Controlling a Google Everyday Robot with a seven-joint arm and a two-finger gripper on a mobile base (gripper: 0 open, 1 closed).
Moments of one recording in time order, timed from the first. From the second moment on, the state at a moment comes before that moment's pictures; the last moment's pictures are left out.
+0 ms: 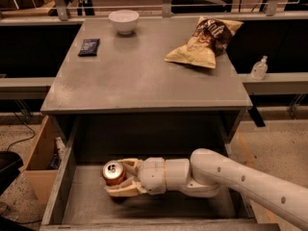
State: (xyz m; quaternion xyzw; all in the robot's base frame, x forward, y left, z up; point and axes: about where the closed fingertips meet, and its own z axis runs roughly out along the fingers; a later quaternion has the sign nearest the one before) arm 0.411 0.110 0.675 -0.52 0.54 0.46 0.47
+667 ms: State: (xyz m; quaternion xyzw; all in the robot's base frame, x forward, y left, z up) arm 0.410 0.113 0.676 -0.52 0.54 0.46 0.47
